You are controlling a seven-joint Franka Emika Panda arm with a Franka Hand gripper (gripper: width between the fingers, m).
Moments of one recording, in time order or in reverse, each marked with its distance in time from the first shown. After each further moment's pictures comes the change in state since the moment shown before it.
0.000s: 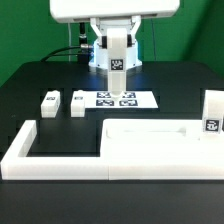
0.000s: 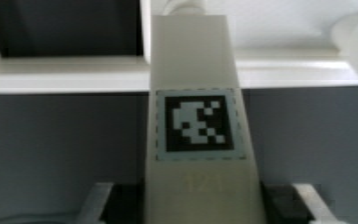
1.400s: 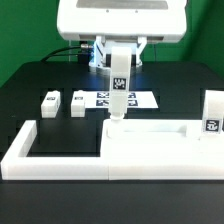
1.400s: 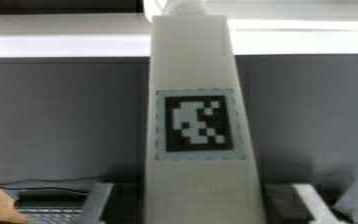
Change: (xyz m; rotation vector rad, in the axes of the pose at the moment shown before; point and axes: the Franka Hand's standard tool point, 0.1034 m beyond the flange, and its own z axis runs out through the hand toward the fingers) arm 0.011 -0.008 0.037 -0.072 0.124 0.004
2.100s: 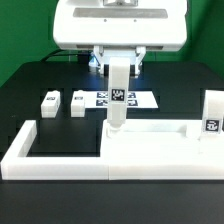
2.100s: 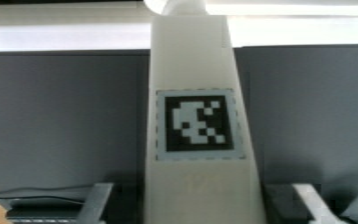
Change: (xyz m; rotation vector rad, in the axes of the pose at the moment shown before) arm 0.003 0.001 0.023 0.005 -0.036 0.006
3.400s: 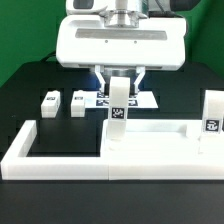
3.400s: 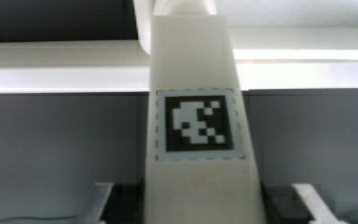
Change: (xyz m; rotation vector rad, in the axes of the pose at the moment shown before) arm -0.014 0.000 0.018 -0.011 -0.020 0.001
